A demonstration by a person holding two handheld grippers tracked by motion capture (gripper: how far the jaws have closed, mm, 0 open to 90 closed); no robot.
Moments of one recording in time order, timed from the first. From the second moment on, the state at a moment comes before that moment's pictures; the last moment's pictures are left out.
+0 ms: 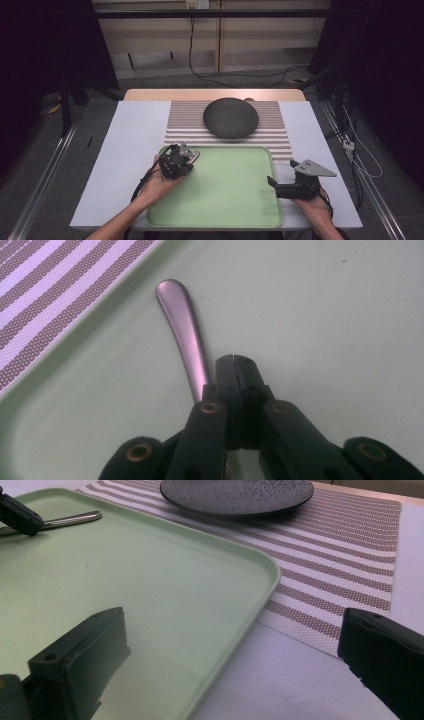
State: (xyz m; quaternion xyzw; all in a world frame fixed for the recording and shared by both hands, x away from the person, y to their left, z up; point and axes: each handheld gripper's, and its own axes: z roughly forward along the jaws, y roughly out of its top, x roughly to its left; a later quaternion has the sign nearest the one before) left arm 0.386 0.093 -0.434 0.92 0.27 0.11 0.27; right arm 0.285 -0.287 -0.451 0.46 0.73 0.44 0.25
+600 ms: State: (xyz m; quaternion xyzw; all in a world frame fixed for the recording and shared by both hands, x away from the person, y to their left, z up) left arm 0.393 0.105 -0.434 0.91 0.29 0.11 0.27; right arm 0.285 -0.287 -0.451 0.46 0.73 0.44 0.25
